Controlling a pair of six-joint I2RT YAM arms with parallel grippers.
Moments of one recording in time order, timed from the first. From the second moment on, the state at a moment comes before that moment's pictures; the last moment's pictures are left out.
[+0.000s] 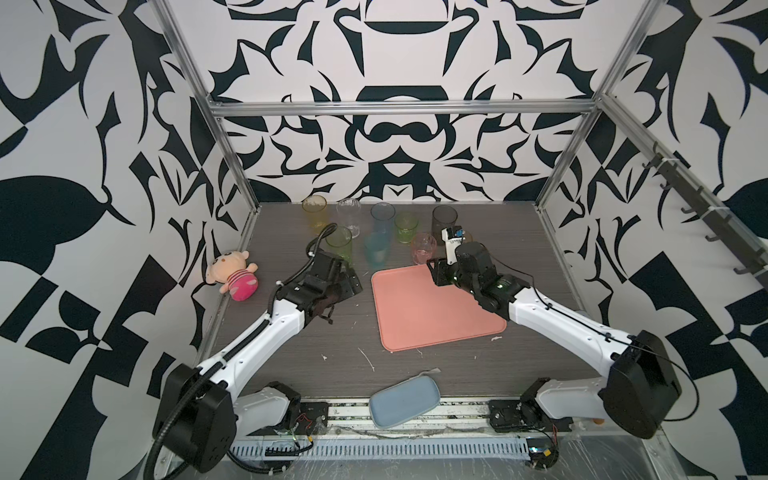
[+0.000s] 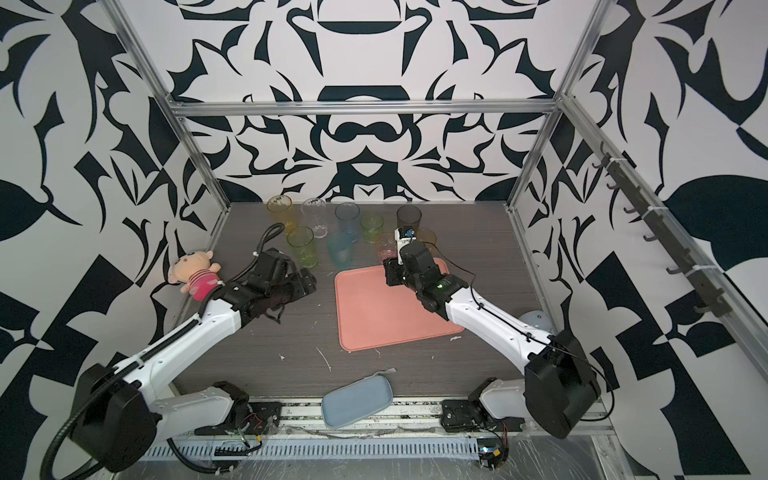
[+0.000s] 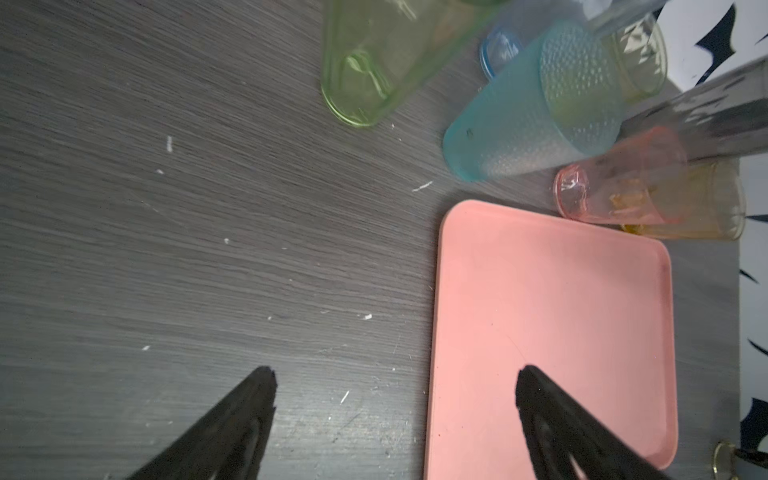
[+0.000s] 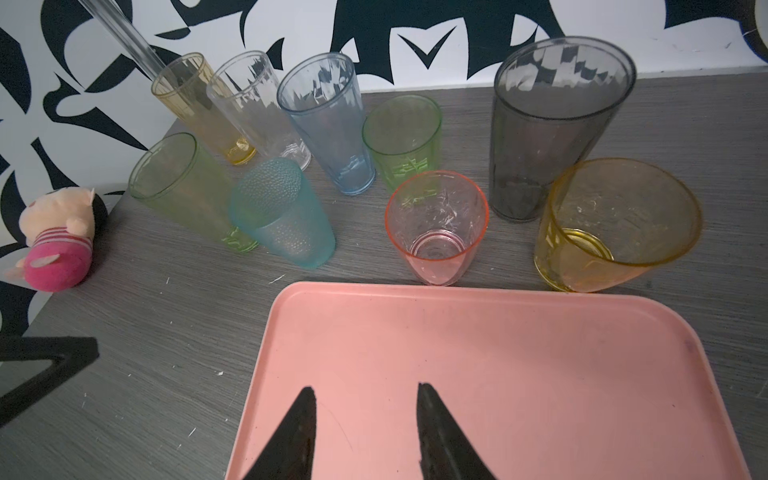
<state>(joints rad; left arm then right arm) -0.53 1.24 0.85 -0.51 -0.10 -0.80 0.61 1.32 0.89 -0.11 0.08 0.40</state>
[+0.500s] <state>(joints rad) -0.75 1.55 1.01 -0.53 -0.19 -0.90 0.55 1.32 0.75 0.03 0.11 0.39</state>
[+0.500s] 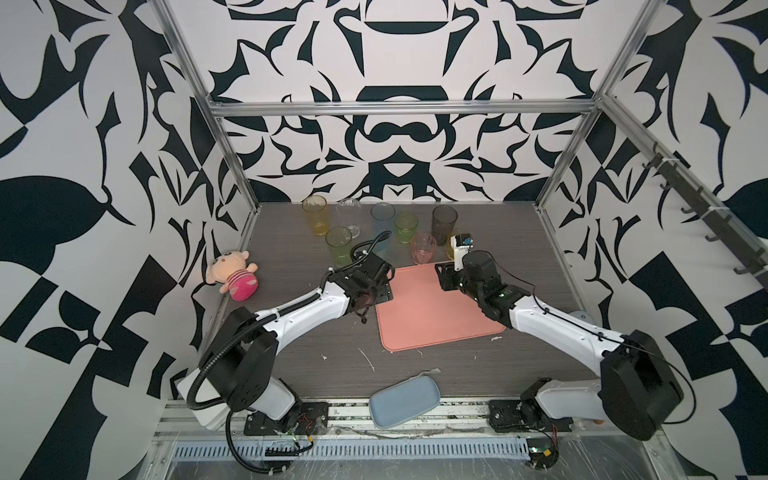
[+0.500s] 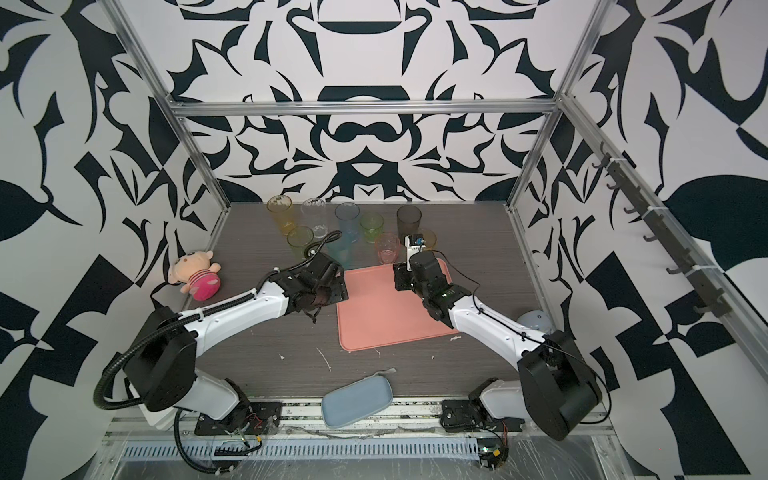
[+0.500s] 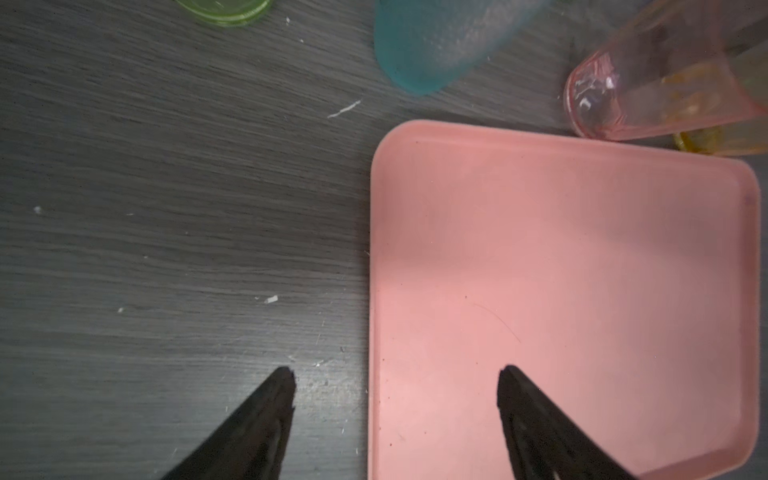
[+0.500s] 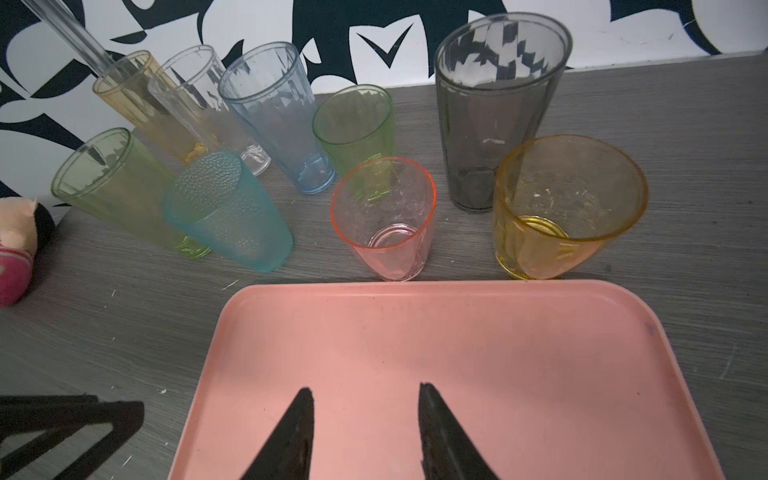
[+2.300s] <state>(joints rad) -0.72 1.69 0.93 -0.43 -0.04 -0.88 0.55 1.28 0.68 0.10 0.28 0.42</state>
